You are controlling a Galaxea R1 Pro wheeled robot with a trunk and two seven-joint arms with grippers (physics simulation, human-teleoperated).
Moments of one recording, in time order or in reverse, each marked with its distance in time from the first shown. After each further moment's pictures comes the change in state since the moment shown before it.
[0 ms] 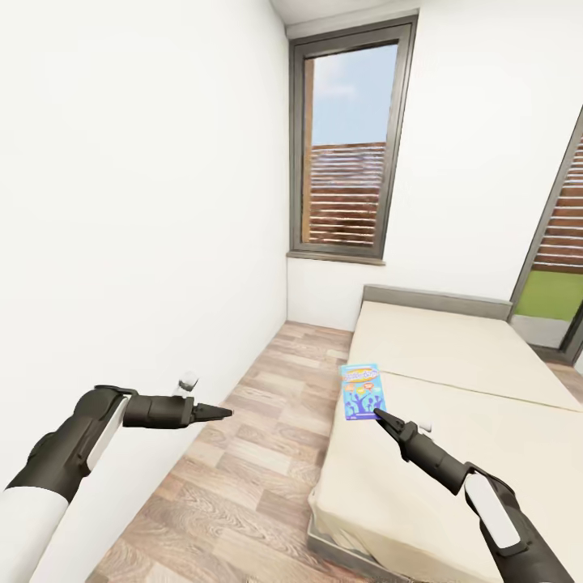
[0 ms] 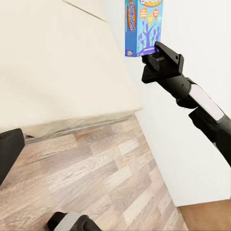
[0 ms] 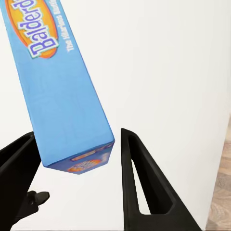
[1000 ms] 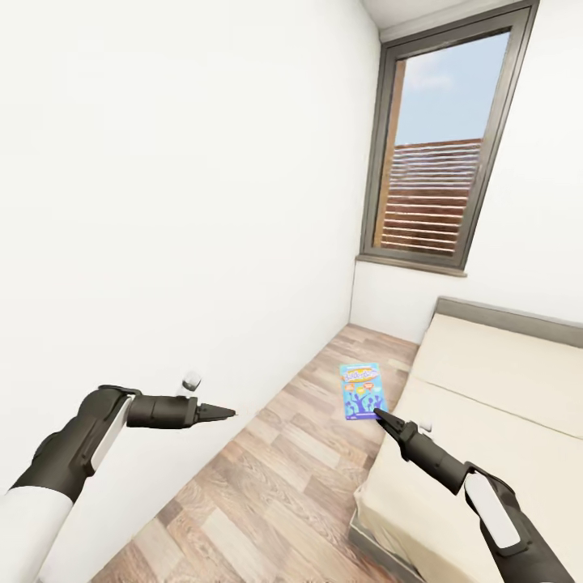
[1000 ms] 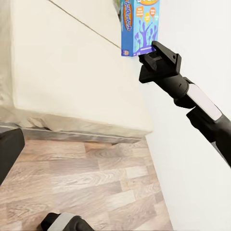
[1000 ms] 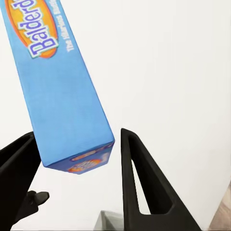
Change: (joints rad) left arm 0.000 -0.015 -0.002 -0.002 -0.002 0.000 0.002; right arm 0.000 0.000 0.000 -0.002 0.000 0.000 0.000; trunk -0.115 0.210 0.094
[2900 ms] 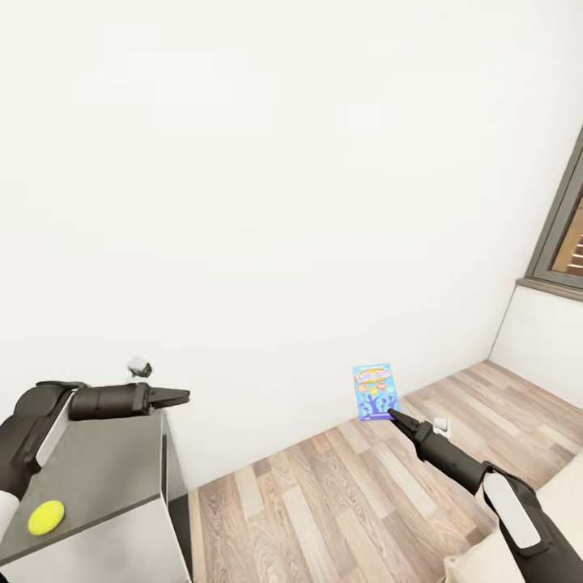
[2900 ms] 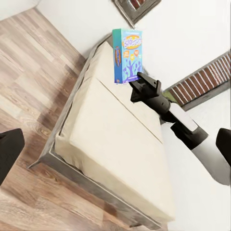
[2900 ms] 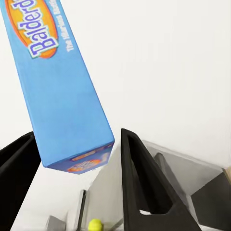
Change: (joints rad) left arm 0.003 0.144 0.126 -0.007 0.016 0.003 -0.171; right arm 0.001 -0.067 -0.001 0.001 -0.002 0.002 0.006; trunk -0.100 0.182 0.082
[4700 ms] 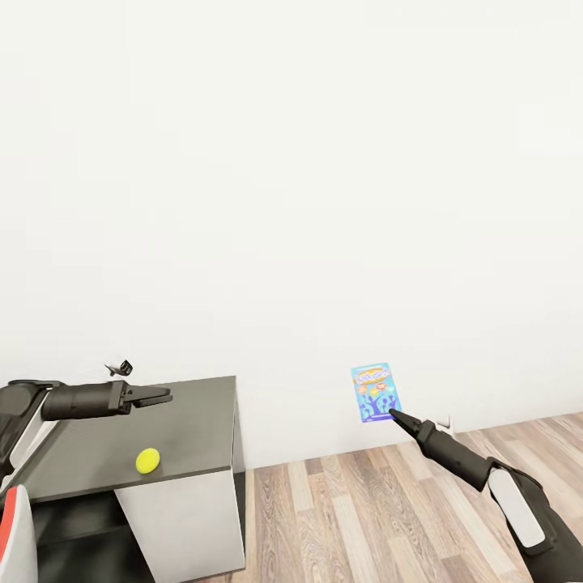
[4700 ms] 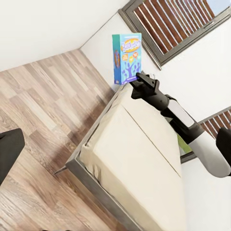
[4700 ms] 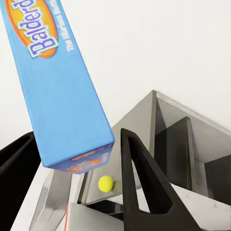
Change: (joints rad) left arm 0.004 0.075 0.017 -0.002 -0.009 -0.001 -0.085; right arm 0.001 -0.019 -0.008 -0.040 0.092 0.000 0.035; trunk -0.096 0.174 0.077
